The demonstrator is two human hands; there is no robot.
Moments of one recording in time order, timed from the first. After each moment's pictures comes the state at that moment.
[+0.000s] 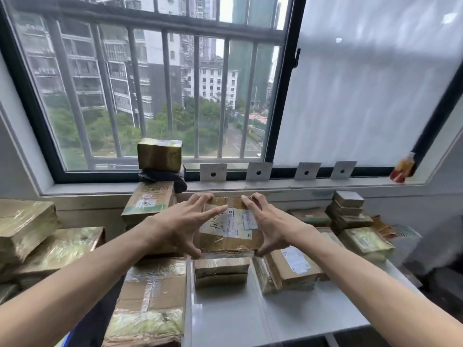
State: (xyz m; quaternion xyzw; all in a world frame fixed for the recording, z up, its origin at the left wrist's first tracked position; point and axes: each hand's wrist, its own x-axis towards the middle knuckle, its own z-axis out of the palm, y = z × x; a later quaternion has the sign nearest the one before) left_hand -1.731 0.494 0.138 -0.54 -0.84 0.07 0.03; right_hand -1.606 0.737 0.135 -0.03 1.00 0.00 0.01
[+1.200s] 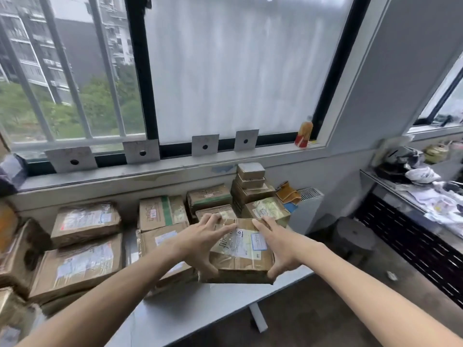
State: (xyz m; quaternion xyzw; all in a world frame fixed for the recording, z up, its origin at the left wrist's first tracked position) left_hand -1.577 0.911 0.041 -0.64 -0.77 0.01 -0.07; right_hand -1.400 1.097 0.064 0.16 0.97 -0.06 0.18
